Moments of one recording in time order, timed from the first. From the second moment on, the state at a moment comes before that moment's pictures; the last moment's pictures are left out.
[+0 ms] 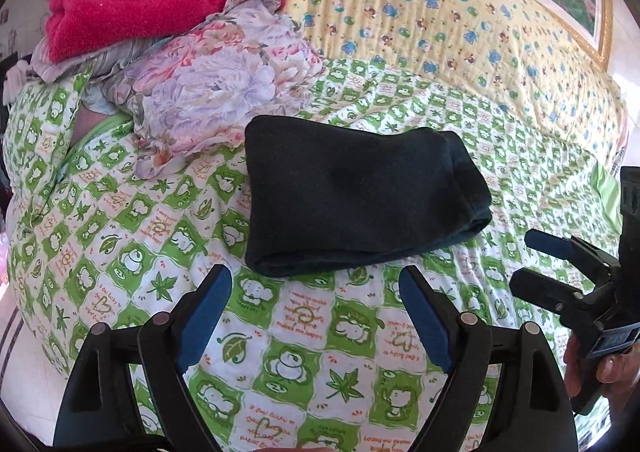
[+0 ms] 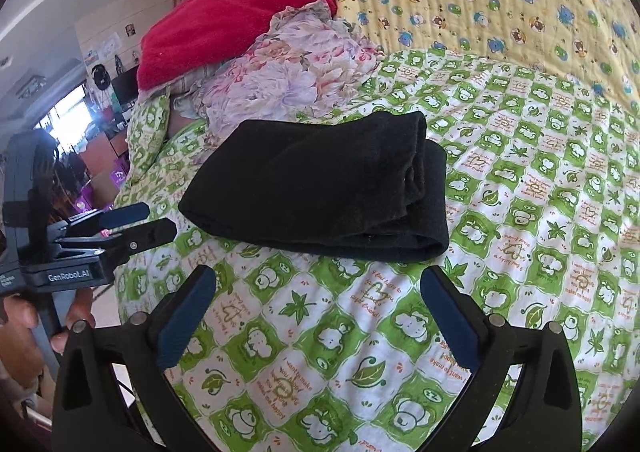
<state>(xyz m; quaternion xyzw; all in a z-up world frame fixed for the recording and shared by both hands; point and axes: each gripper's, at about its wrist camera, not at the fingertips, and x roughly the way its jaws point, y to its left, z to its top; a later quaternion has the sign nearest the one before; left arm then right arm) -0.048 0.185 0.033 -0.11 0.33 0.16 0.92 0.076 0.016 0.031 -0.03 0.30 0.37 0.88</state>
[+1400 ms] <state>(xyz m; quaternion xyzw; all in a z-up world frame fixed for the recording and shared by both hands) -0.034 0.180 0.019 -0.08 0.33 0.17 0.92 0.075 0.014 0.022 0.02 0.27 0.36 0.89</state>
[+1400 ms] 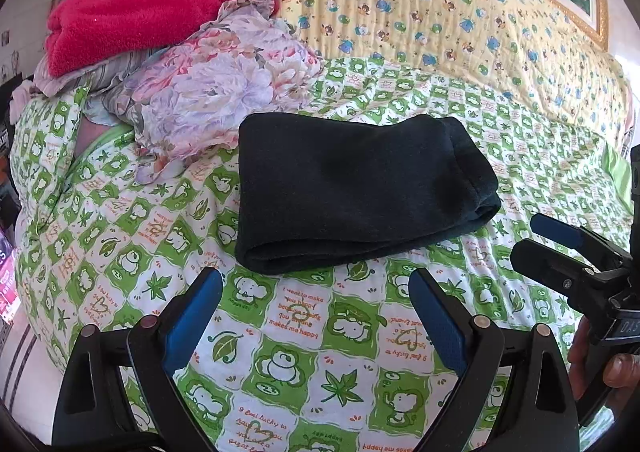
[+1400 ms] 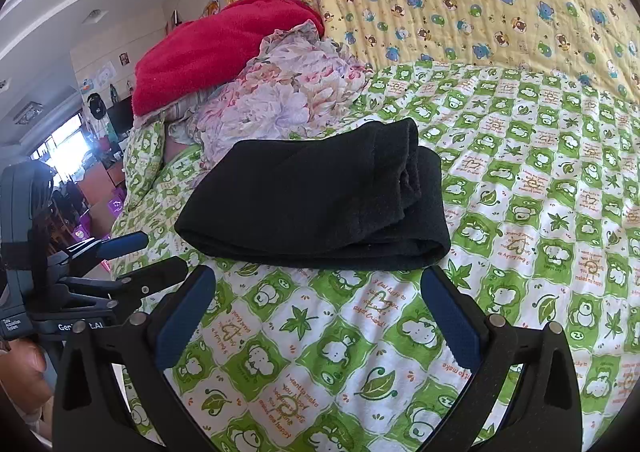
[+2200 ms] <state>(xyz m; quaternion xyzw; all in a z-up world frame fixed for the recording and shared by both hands) -0.030 0.183 0.015 -0.08 0.34 0.18 0.92 0.075 0.031 0.018 -0.02 0.27 0.36 0.89</state>
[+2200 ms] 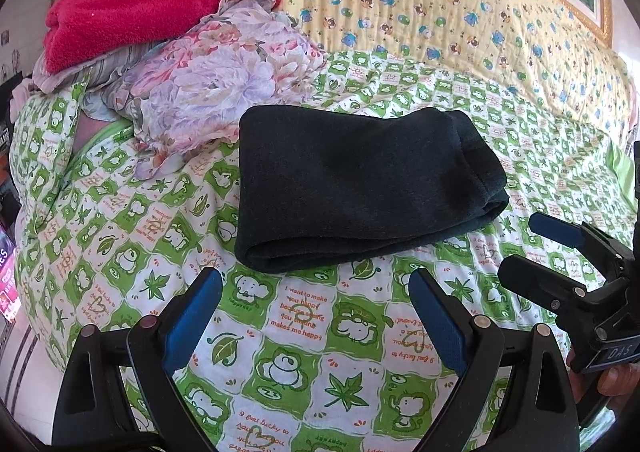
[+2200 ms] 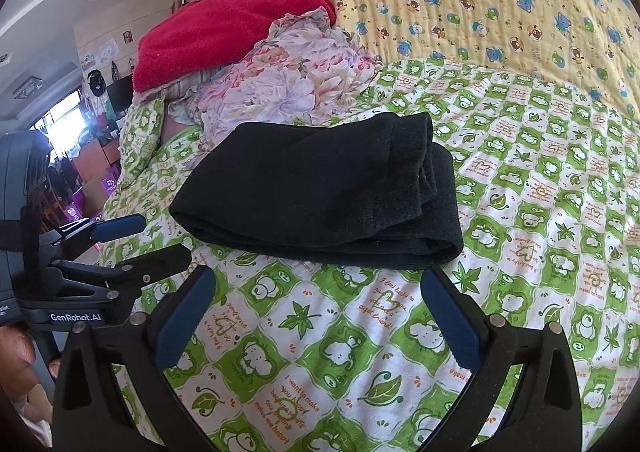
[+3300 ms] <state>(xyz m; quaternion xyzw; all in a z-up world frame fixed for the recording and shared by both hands) -0.023 0.190 0.024 -0.08 0.32 0.19 0.92 0.080 0.032 0.023 -0.02 0.27 0.36 0.89</state>
